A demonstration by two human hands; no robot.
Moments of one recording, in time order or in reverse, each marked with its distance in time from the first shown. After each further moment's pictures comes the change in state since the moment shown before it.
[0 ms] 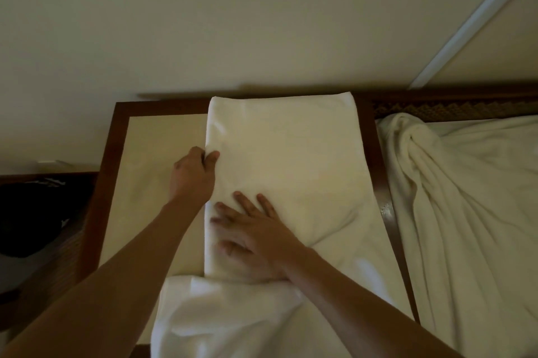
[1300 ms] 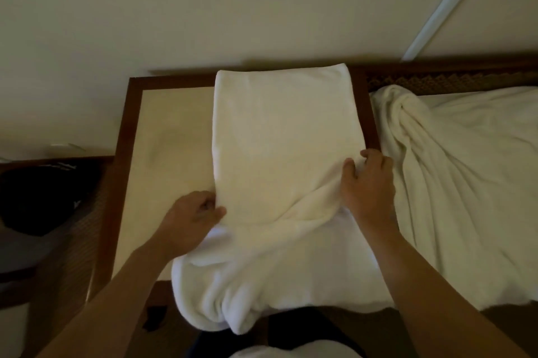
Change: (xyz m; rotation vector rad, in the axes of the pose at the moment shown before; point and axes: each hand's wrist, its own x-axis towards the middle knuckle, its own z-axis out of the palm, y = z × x) left_hand -0.144 -0.065 -0.040 -0.058 -0.431 0.061; right_hand -0.114 0.061 -0.026 0.108 0.898 0.973
